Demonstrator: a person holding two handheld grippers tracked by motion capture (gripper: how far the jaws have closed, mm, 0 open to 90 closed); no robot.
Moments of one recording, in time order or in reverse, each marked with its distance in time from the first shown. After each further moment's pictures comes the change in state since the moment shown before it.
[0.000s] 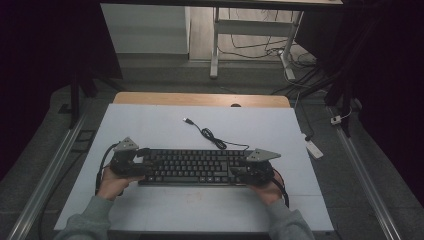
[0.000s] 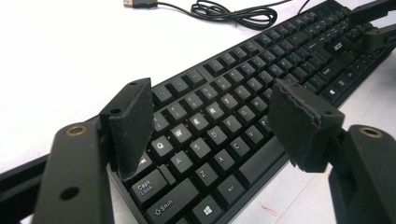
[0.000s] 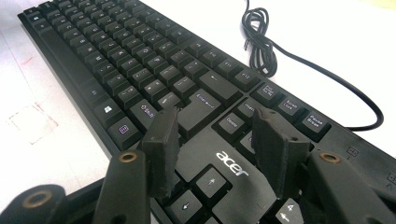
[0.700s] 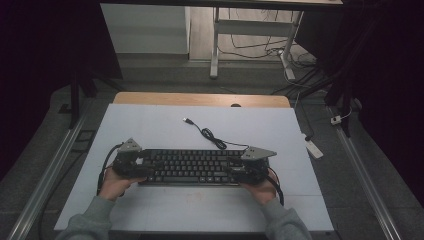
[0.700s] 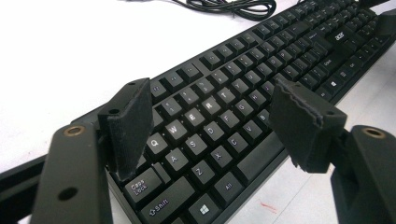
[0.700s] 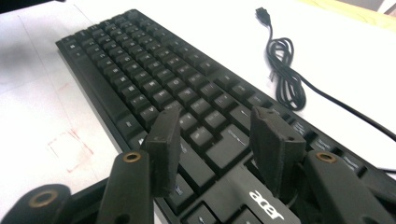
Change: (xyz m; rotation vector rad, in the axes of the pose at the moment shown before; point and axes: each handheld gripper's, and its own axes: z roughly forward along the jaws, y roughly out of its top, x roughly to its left) left arm -0.003 -0.001 0.006 0.025 0.000 0.014; right arm 0.015 0.018 0.004 -0.058 0.055 -0.006
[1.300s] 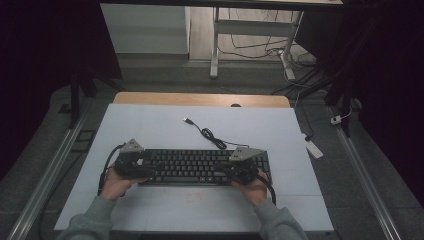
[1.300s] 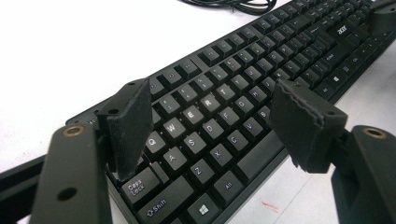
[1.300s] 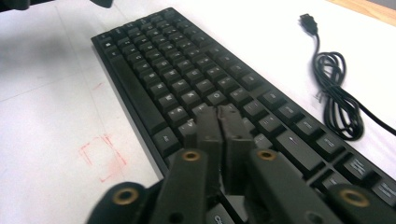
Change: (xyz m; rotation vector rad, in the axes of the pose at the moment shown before) left arm -0.001 -0.001 0.004 0.015 0.001 0.012; right arm 0.018 0.015 0.017 0.033 0.104 -0.068
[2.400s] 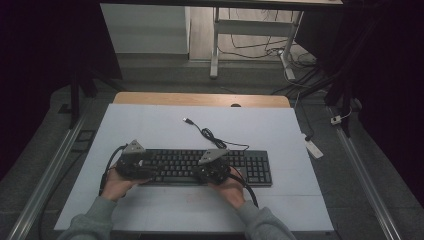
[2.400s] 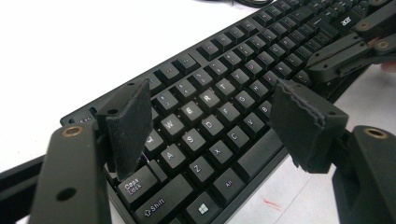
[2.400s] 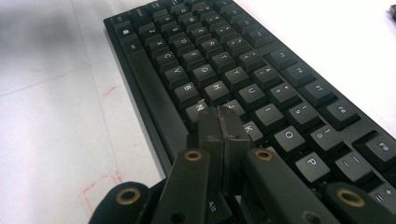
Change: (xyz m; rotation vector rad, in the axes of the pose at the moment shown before) left arm -0.002 -0.002 0.004 0.016 0.002 0.011; right arm 0.028 0.017 0.070 0.110 0.065 -0.062
